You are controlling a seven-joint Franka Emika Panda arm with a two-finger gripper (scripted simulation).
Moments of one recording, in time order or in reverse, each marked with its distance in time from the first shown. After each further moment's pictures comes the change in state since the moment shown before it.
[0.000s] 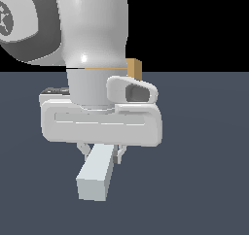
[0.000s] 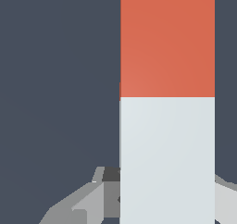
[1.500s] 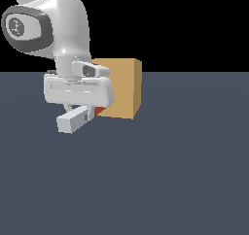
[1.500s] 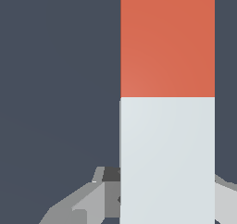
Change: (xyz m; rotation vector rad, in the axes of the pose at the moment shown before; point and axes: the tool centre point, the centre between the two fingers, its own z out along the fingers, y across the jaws) arm 0.139 -0.103 -0.026 -0.001 -0.001 0.168
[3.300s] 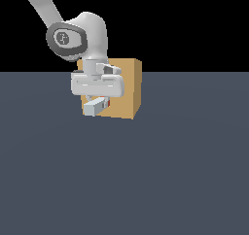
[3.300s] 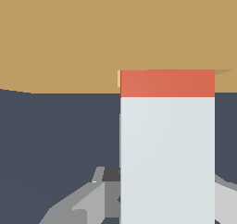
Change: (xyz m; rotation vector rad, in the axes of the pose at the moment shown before) arm 0.120 0.000 -0.001 0.000 -0.005 0.007
